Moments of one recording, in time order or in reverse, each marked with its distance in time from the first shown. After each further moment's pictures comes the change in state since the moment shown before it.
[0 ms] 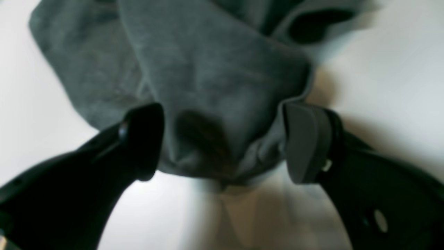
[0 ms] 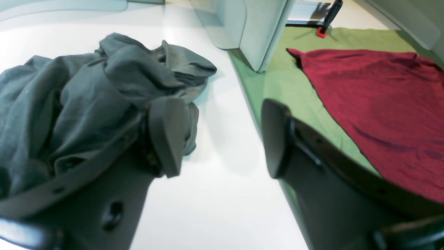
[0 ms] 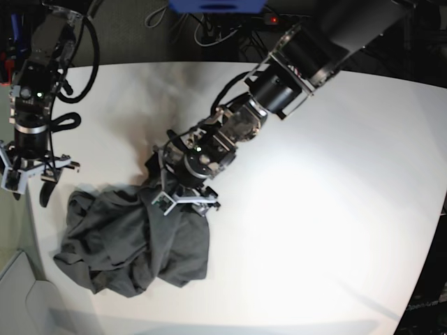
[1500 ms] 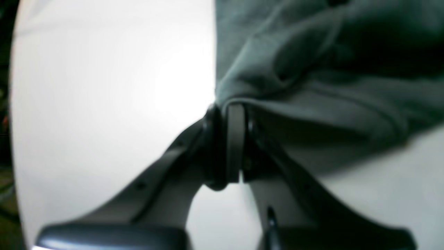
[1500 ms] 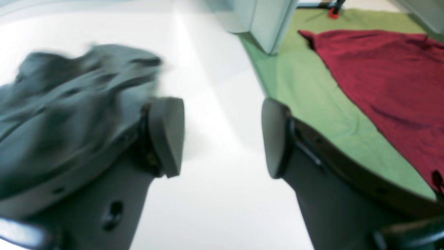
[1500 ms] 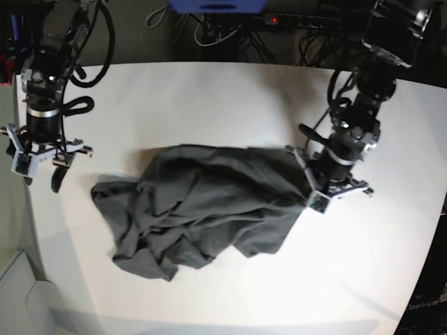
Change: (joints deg) left arm 22.9 -32.7 -28.3 51.0 0.0 -0.5 23.8; right arm -4.5 -5.0 -0.3 3.1 0.0 1.1 0.3
